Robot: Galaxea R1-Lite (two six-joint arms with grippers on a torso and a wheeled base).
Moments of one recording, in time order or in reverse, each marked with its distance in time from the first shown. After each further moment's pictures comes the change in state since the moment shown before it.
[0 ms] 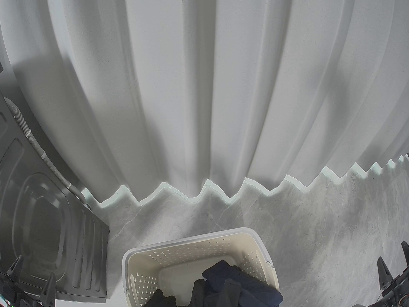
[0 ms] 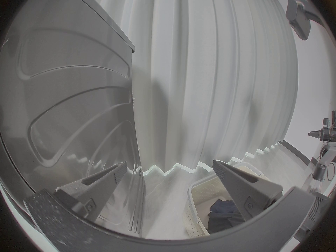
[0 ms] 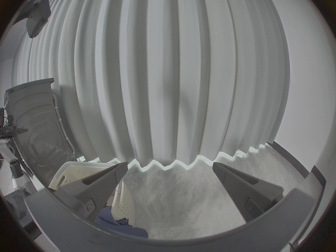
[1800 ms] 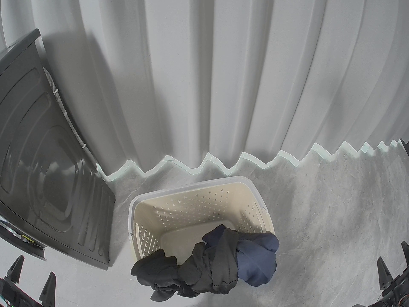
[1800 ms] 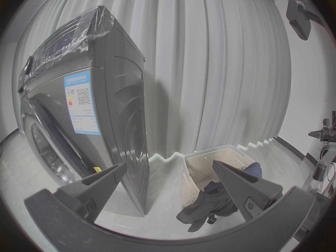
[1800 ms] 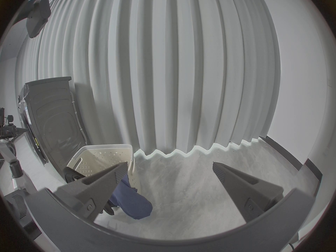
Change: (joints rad) left arm 0.000 0.000 0.000 0.000 0.001 -0.001; right arm 0.000 0.000 0.000 0.000 0.000 0.000
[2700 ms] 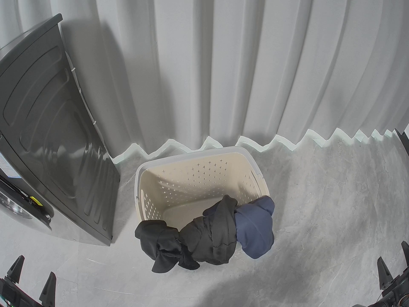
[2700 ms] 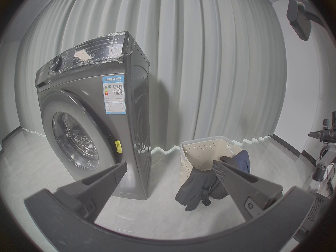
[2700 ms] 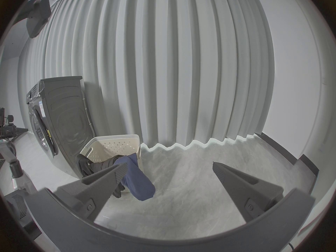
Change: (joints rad) left arm -0.001 0.000 0.000 0.000 0.000 -0.004; right arm 0.001 0.000 0.000 0.000 0.000 0.000
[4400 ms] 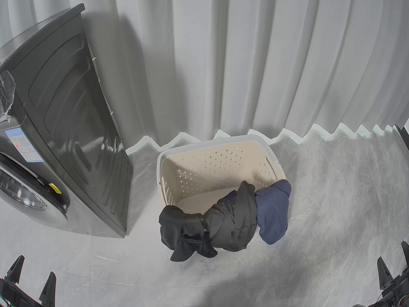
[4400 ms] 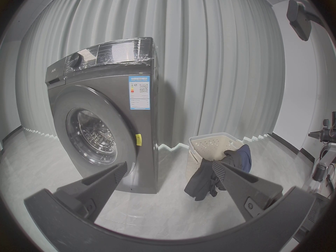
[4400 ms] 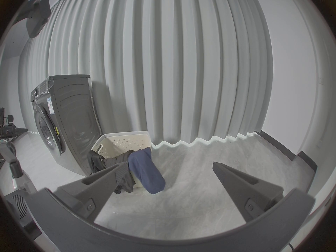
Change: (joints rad) left arm 0.000 0.000 0.000 0.000 0.000 -0.001; right arm -0.001 0.000 0.000 -0.001 0.000 0.000
